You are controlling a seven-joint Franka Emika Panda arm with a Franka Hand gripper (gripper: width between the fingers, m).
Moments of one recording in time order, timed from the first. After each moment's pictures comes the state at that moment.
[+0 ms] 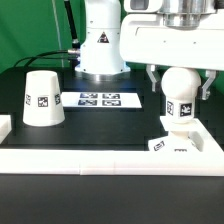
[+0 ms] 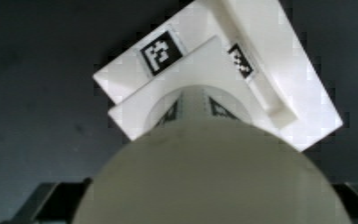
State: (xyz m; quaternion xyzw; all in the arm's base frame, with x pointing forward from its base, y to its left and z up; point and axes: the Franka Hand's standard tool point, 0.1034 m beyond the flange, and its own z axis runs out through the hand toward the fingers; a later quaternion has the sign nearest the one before) arm 0.611 0.099 0.106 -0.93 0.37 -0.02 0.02
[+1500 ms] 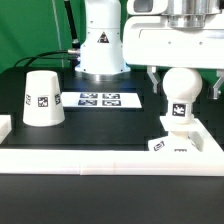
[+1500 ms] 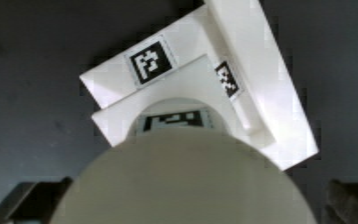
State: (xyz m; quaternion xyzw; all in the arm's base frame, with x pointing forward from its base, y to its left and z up) arm 0.611 0.106 0.107 -0.98 0.20 -0.02 0.03
